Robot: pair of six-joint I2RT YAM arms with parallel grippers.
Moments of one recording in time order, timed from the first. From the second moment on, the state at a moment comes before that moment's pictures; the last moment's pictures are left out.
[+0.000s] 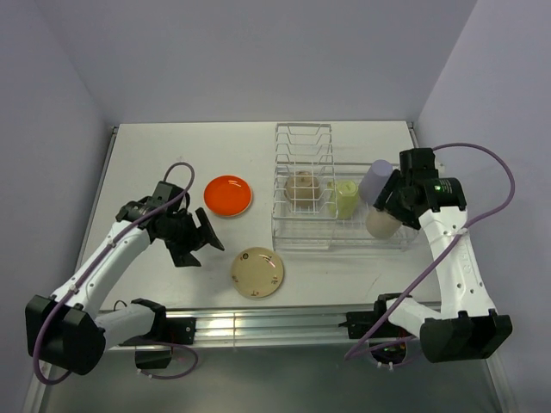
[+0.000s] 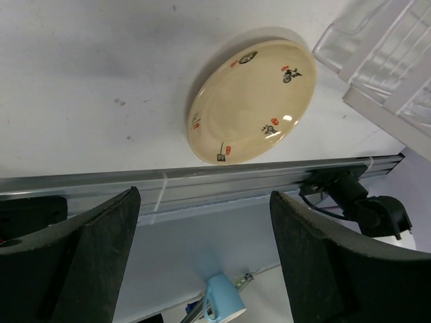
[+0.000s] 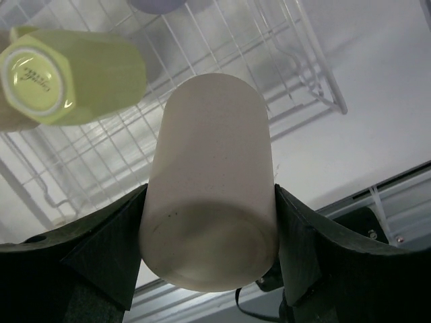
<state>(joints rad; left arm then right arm) -0.33 1.12 0.91 -1.01 0.33 -0.83 0.02 1.10 1.29 -1.24 0.21 0.57</state>
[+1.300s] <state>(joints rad) -0.46 1.36 0.73 -0.65 0.38 -0.83 0.02 1.32 1.12 -0.91 0.32 0.52</state>
